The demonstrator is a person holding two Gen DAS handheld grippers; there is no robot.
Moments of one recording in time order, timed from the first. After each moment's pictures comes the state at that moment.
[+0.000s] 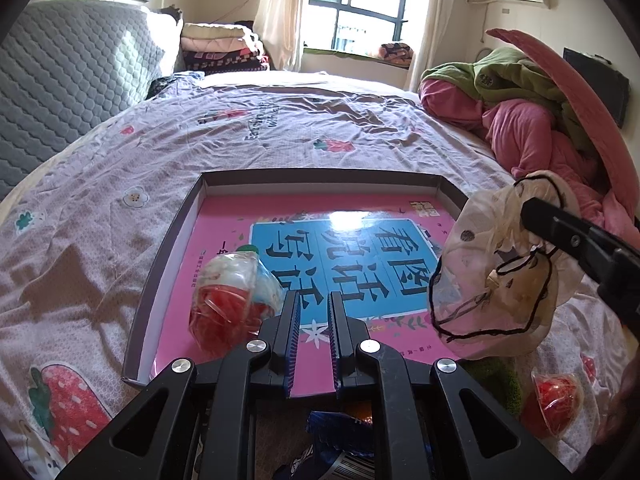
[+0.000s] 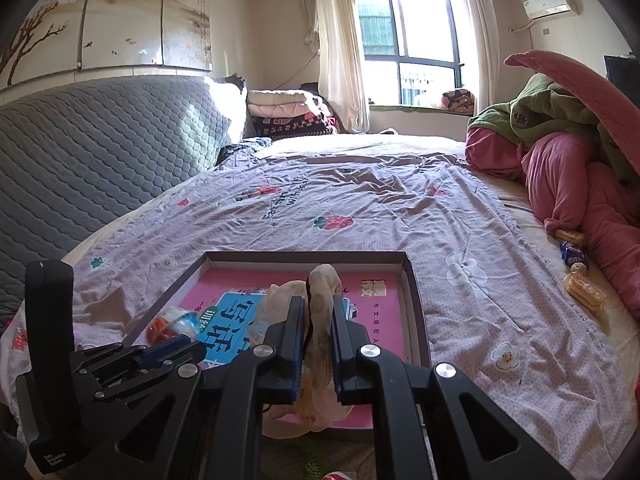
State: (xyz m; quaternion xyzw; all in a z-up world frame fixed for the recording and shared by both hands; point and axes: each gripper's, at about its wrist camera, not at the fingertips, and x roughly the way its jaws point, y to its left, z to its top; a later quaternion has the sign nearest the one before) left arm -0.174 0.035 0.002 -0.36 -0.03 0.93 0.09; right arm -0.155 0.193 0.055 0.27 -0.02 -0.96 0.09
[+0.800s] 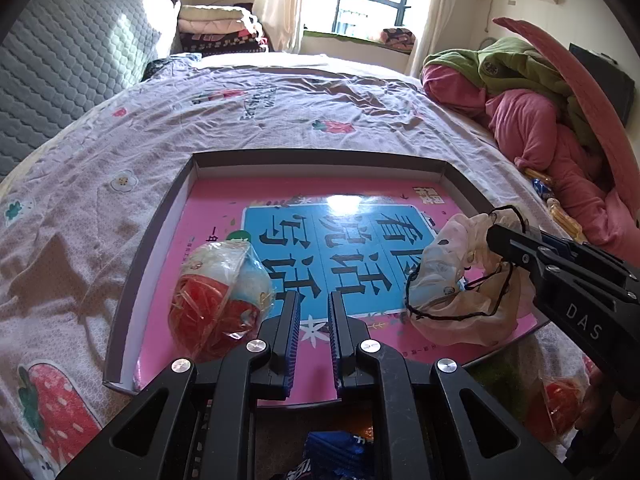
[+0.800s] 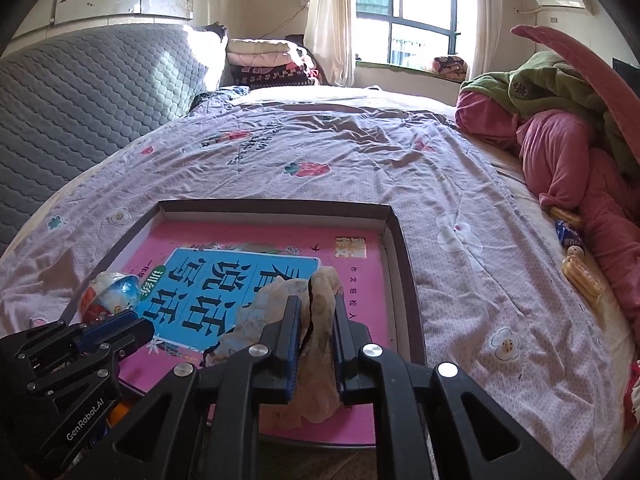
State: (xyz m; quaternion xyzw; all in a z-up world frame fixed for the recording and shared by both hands) left arm -0.190 0.039 -0.007 -0.39 -0.03 0.91 0.09; right arm -0.199 0.195 0.018 0.35 0.02 -0.93 0.05
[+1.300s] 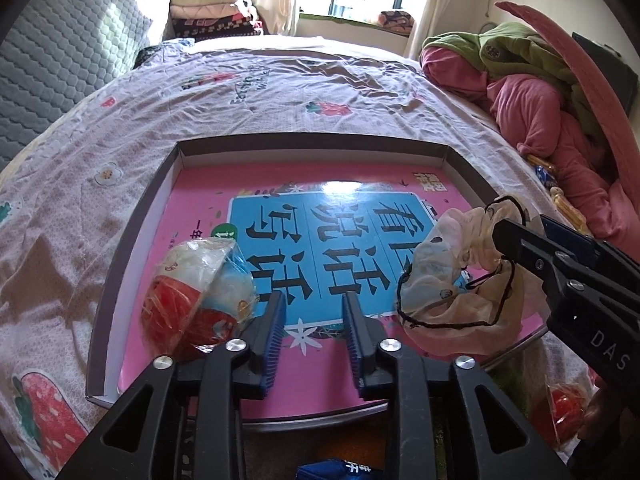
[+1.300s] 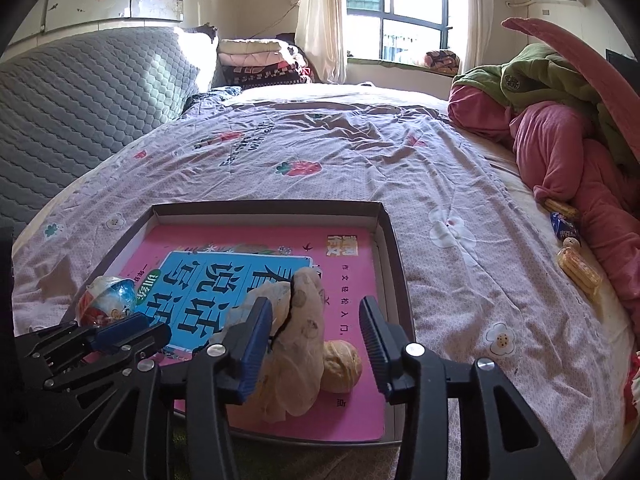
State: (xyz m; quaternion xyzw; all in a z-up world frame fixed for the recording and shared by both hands) left arm -0.205 0.047 -0.014 -0.43 -0.03 0.90 0.10; right arm -0.200 0.200 0.021 0.36 0.01 -0.93 0.04
